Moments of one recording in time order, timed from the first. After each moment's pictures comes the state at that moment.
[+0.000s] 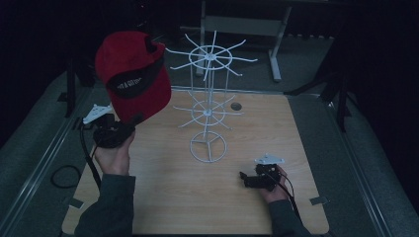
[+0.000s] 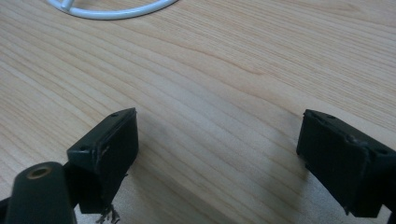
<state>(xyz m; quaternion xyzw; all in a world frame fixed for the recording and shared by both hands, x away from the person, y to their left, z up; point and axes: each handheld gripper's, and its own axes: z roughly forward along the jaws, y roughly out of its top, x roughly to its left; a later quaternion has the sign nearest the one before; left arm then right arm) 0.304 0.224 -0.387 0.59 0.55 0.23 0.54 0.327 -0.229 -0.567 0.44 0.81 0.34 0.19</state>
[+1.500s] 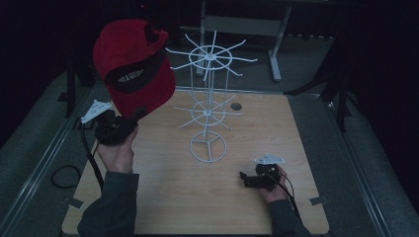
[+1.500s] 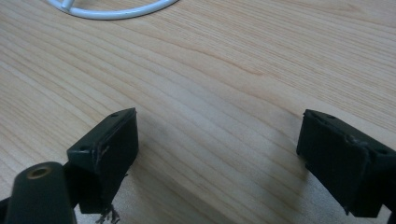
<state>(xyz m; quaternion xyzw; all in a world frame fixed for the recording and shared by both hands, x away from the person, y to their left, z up) 0.301 0.216 -0.374 0.57 0.52 0.23 0.59 0.327 -0.229 -0.567 0.44 0.81 0.34 0.19</state>
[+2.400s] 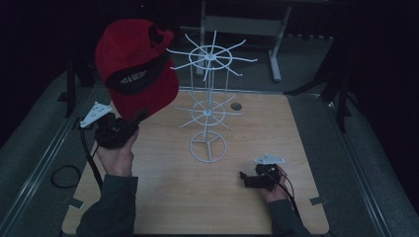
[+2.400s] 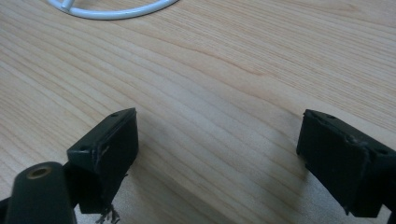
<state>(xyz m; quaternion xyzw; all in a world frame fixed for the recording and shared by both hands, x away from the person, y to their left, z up) 0.293 0.213 -0.375 0.59 0.50 0.23 0.59 0.327 -0.228 -0.567 0.44 0.81 0.34 0.19</state>
